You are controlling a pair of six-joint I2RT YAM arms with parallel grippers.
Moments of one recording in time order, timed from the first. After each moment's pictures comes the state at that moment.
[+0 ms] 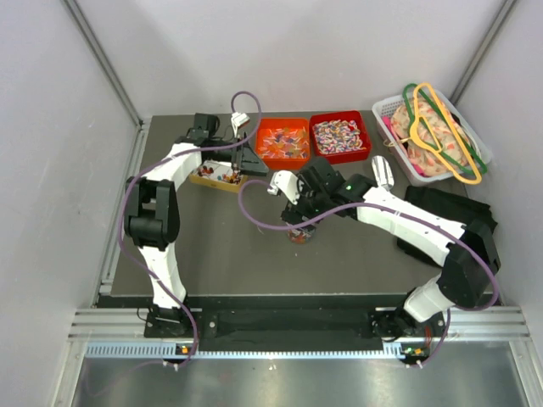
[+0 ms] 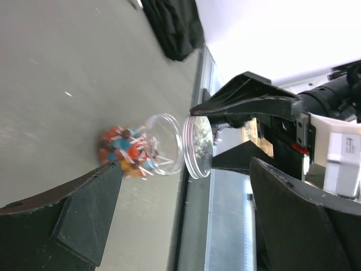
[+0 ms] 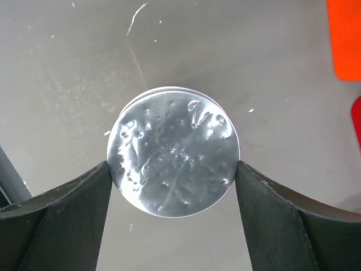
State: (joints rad) left arm -0.17 1.99 1.54 -0.42 1.38 -0.21; right arm 0.81 1.51 1.27 -0.66 -0.10 -0.45
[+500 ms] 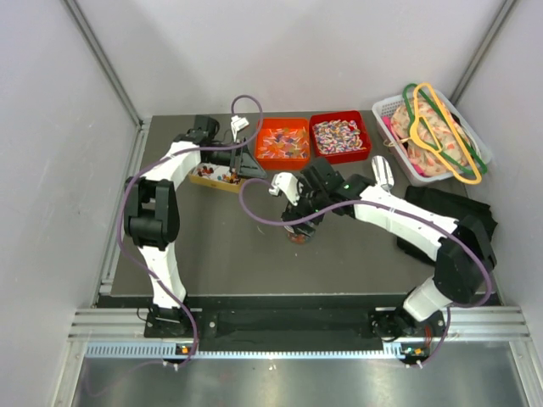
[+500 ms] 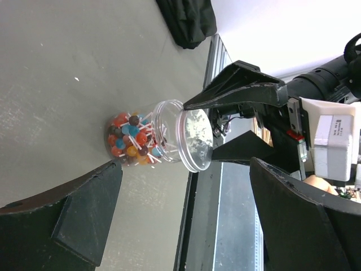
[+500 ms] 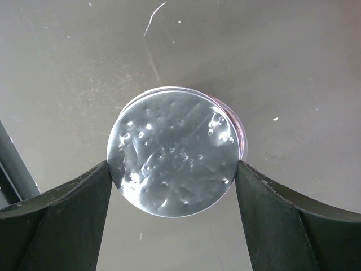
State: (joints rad) left arm -0.15 1.99 1.59 -0.66 1.34 0.02; right arm 0.77 1.54 1.23 -0.63 -0.21 -0.44
